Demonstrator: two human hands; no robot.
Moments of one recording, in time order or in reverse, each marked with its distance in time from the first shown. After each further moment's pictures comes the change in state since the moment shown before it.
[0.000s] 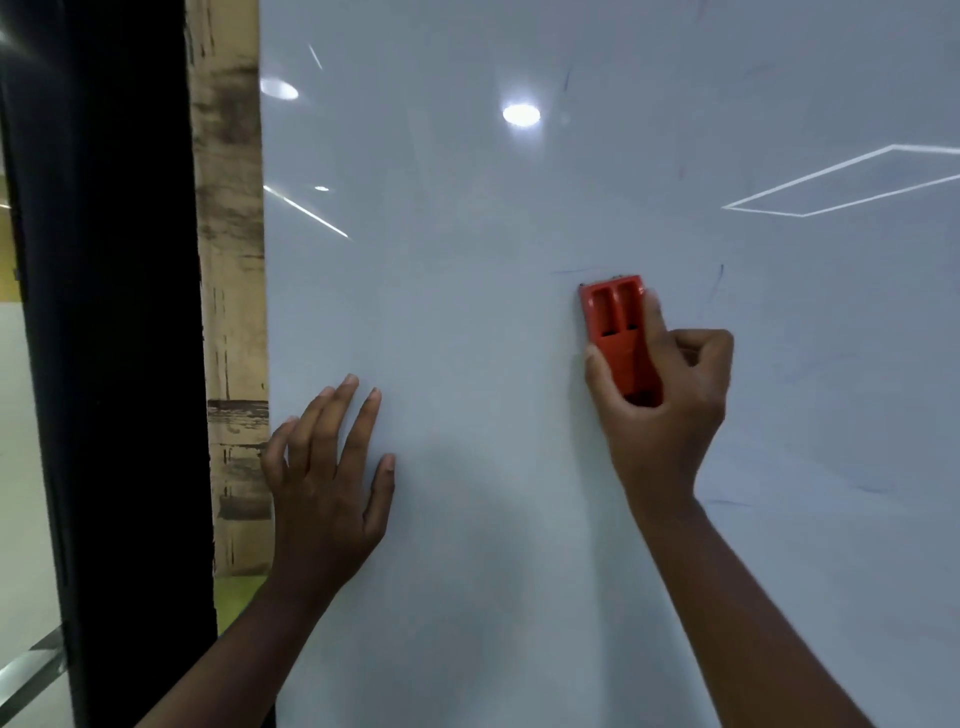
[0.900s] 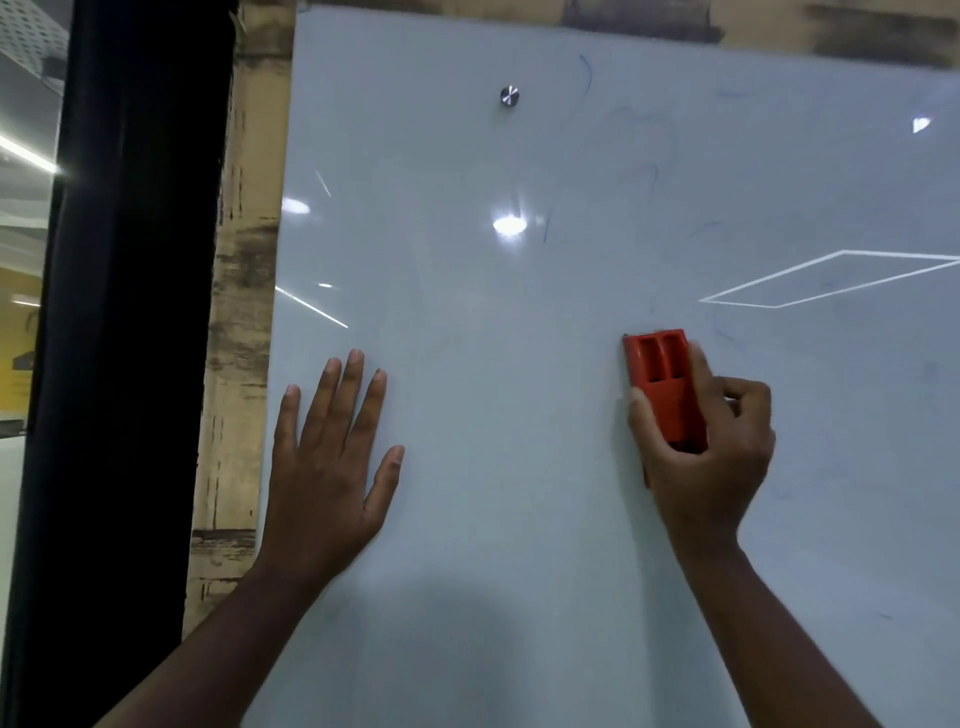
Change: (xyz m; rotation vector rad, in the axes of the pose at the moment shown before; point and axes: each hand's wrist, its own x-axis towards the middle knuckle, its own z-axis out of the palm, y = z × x) left_hand 0.124 -0.021 0.013 -0.007 0.008 0.094; right_hand 0.070 0.031 0.008 -0.073 0.148 -0.050
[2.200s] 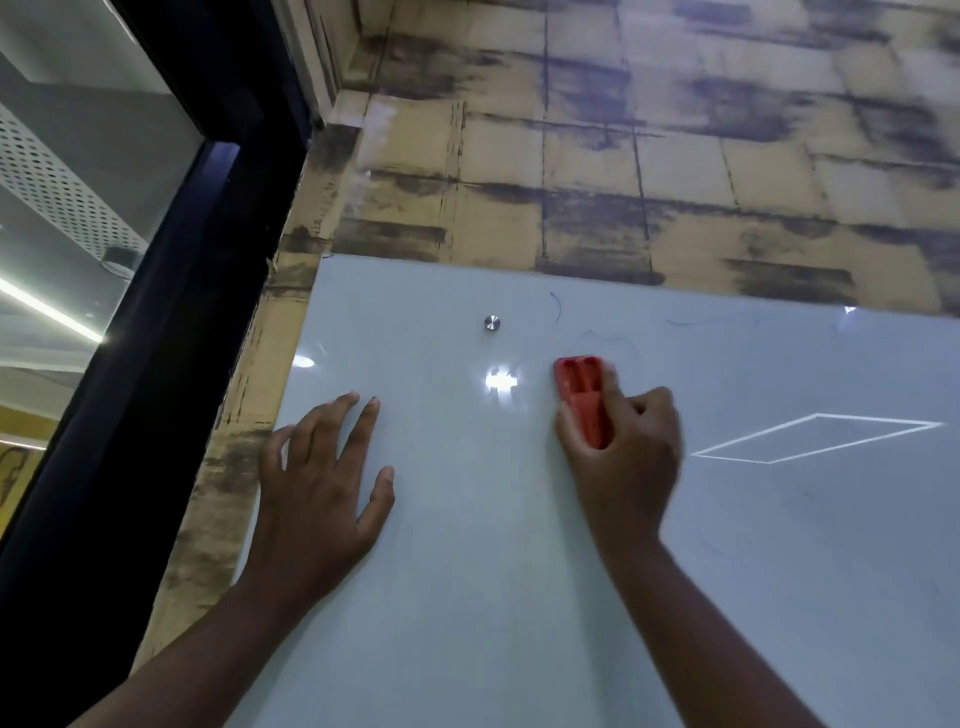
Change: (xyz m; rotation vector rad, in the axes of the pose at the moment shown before) left_hand 0.164 -0.027 0.001 0.098 0.273 -0.019; right_hand 0.152 -0.070 0.094 -0.028 0.092 -0.110
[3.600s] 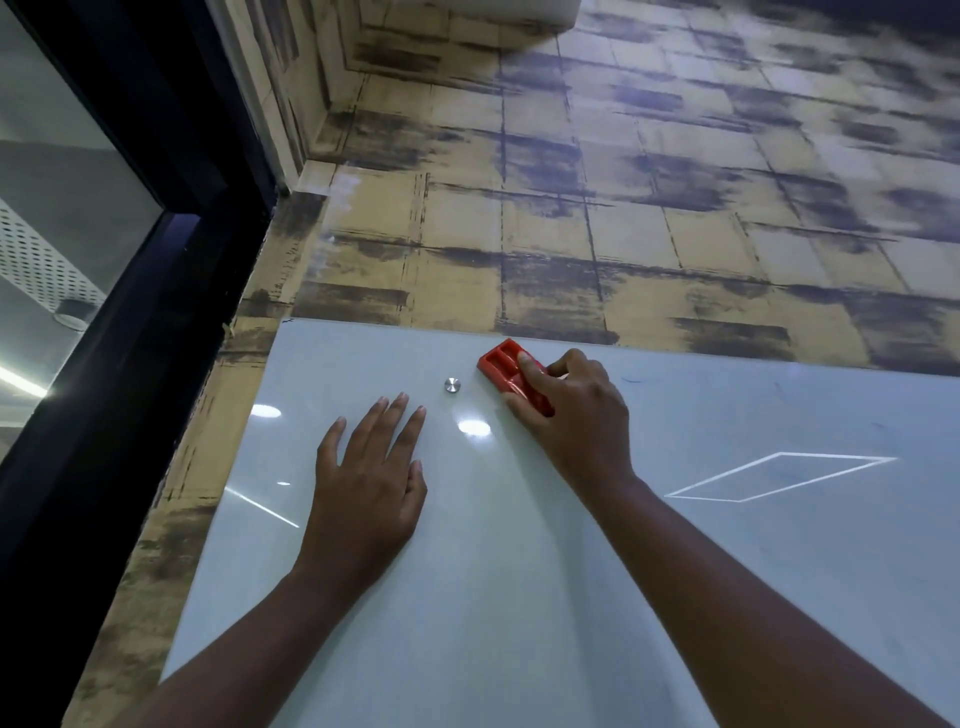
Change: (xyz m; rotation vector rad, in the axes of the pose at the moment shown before) left_hand 0.080 0.050 0.042 -0.070 0.107 0.116; right_hand 0.101 0.001 0.020 -0.074 -0.172 -0.325
